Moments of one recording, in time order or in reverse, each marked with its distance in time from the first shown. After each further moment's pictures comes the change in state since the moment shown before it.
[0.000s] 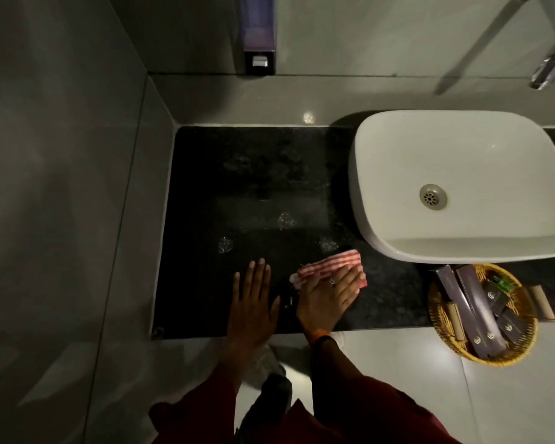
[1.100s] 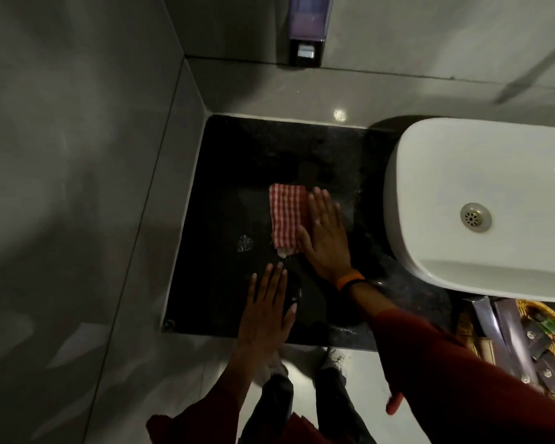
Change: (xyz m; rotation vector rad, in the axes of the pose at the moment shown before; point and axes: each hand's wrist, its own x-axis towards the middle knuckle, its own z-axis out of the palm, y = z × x) left_hand -0.005 0.000 -0.006 -0.102 0.047 0.004; right_hand 0.113 -0.075 0.023 -0.162 -0.253 -1.023
